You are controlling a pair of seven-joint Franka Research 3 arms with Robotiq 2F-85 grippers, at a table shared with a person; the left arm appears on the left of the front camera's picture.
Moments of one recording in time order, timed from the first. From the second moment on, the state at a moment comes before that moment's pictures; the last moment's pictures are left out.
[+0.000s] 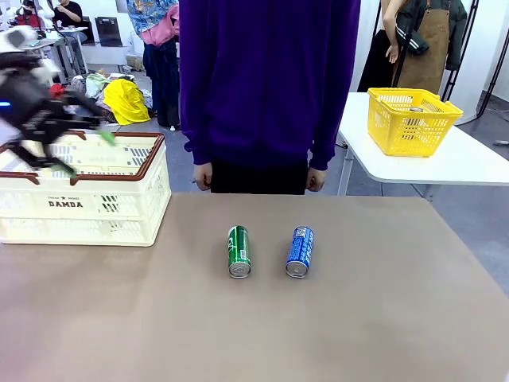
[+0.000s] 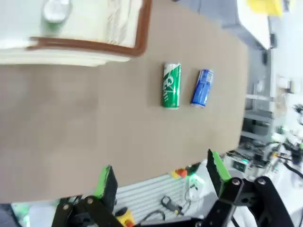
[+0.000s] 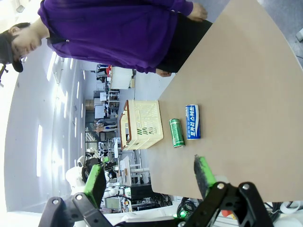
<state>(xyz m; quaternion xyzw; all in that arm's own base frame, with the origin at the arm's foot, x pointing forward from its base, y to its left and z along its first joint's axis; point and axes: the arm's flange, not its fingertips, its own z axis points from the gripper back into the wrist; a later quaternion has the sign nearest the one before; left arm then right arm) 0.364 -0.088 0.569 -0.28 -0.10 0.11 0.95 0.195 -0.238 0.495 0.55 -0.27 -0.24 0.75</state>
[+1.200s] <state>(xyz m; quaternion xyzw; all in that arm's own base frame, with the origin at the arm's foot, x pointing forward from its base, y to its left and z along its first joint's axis) 0.433 -0.382 0.390 -0.06 -0.04 -0.07 0.99 0.195 -0.238 0.495 0.55 -0.27 -0.24 0.75</state>
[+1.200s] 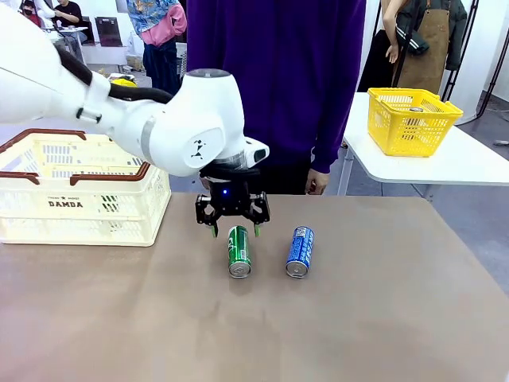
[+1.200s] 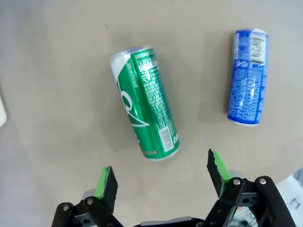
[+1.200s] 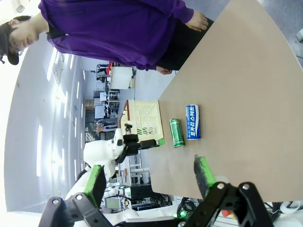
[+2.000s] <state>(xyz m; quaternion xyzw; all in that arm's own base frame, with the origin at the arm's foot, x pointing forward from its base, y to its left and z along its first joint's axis) 0.440 -0.399 0.313 -0.01 -0.02 -0.14 0.99 0.195 -0.238 0.495 0.55 -0.27 -0.24 0.75</state>
